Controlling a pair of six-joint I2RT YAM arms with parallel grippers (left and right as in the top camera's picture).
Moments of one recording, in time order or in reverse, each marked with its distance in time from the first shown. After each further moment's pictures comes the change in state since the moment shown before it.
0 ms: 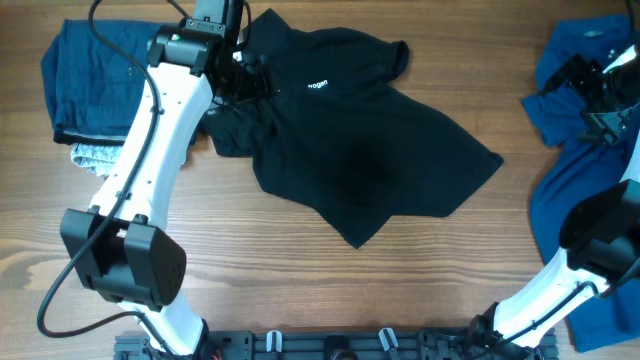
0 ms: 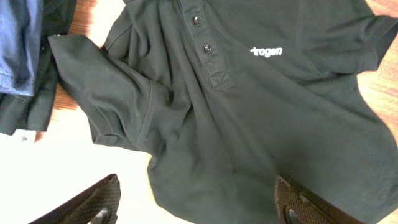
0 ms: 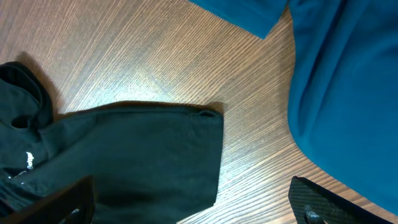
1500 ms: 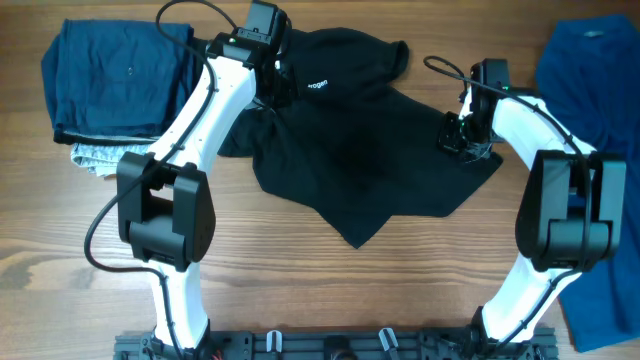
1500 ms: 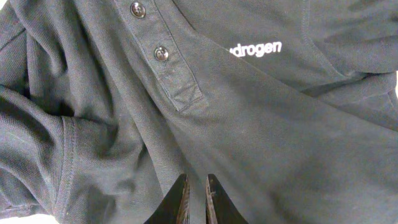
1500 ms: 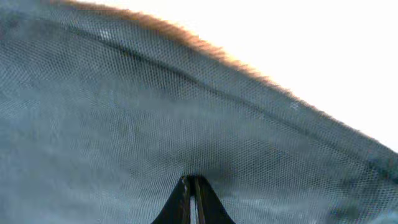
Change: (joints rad) left arm -0.077 0.232 -0.002 0.192 0.025 0.001; right arm 0.399 -0.018 -0.764 0.813 0.090 -0.092
